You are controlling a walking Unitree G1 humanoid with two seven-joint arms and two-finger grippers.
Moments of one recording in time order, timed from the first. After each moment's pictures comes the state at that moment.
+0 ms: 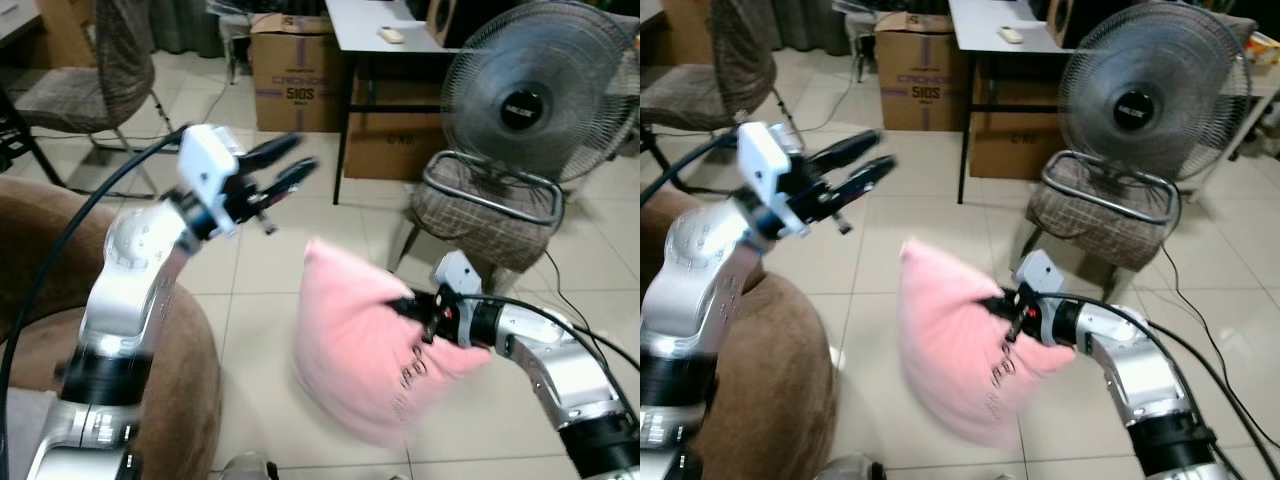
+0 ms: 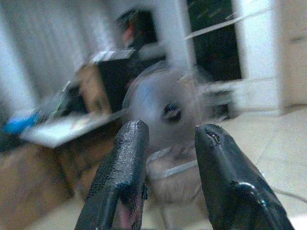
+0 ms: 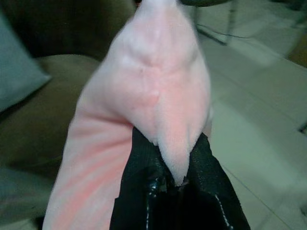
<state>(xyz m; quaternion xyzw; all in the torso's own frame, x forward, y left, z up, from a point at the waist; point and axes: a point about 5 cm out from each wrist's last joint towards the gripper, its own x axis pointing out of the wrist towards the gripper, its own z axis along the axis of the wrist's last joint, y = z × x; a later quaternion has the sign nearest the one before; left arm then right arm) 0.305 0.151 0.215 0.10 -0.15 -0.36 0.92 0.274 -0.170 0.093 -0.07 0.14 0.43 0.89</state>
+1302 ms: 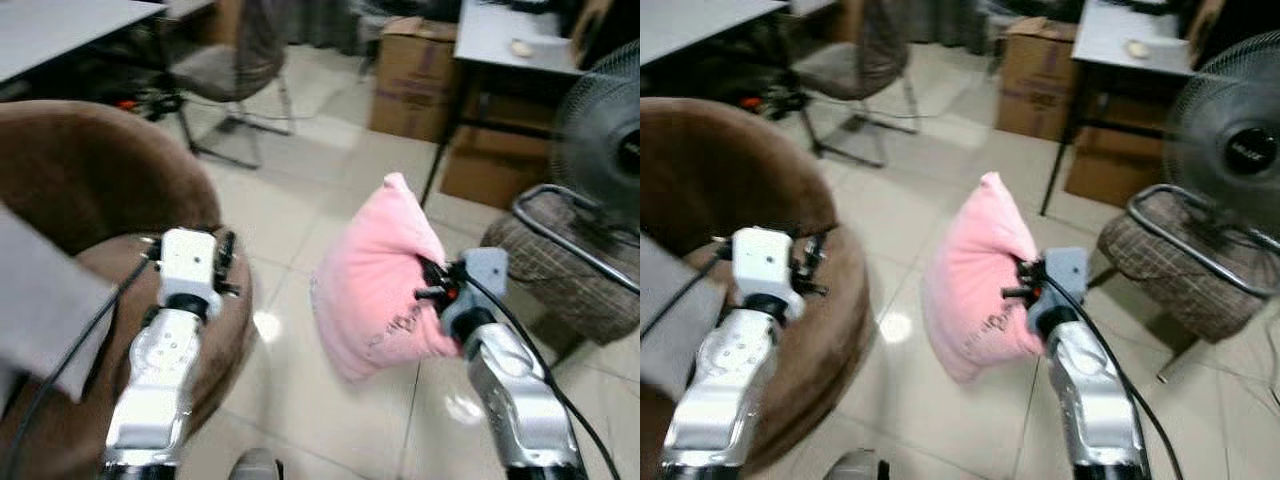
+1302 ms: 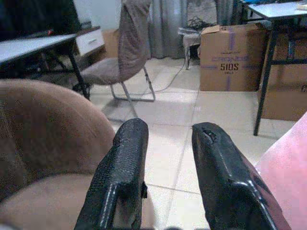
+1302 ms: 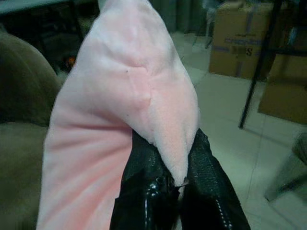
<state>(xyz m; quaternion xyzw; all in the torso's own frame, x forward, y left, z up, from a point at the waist) 0.269 0.157 0.124 0.07 0.01 -0.05 1.00 0.264 -0.167 0.088 0.04 0.09 0.07 0.99</state>
